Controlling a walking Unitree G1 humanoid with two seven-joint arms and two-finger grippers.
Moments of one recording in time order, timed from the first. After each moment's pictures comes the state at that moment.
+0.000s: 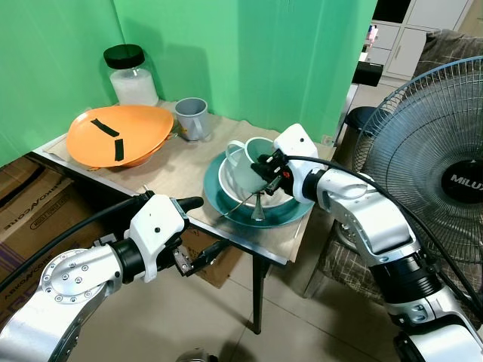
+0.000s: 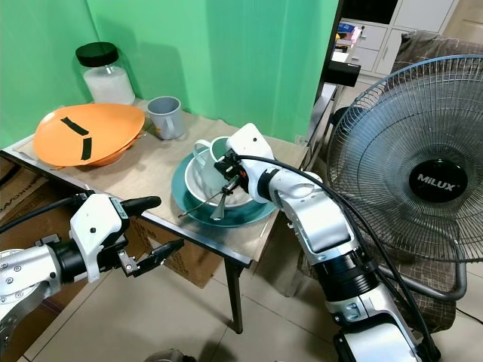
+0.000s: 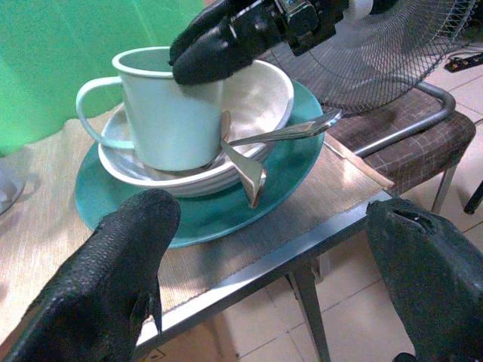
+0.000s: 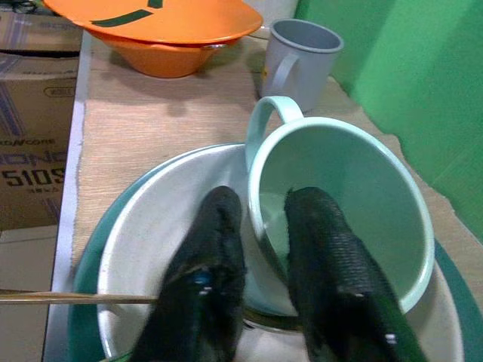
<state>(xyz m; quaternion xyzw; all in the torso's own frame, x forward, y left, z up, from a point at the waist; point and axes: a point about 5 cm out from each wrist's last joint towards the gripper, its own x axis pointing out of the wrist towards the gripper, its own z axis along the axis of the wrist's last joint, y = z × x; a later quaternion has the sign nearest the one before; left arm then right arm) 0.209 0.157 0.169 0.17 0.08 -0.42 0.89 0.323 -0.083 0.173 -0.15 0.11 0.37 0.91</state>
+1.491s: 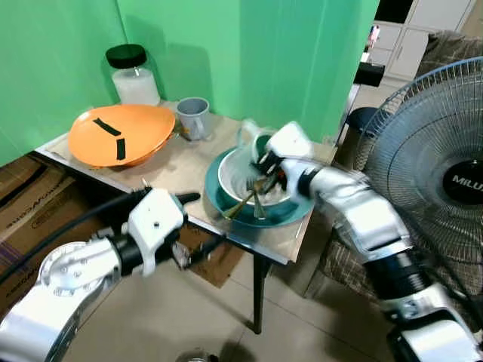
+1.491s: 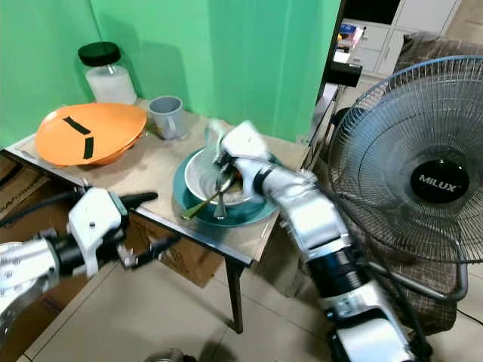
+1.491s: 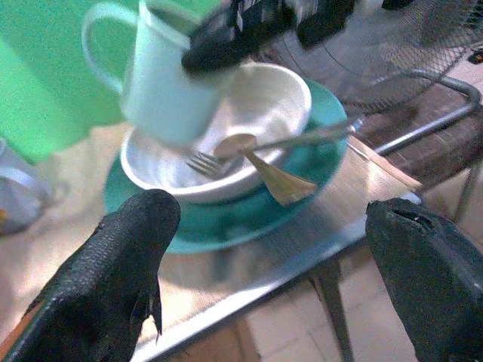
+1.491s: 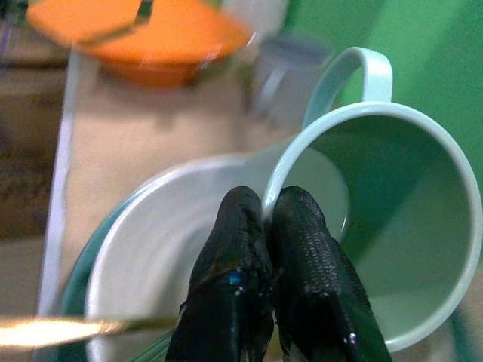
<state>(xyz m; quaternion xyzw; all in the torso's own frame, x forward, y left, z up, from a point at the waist) 0.217 0.160 0.176 0.19 0.06 -0.40 0.89 0.329 -0.084 0.185 -0.15 0.09 0.35 0.92</state>
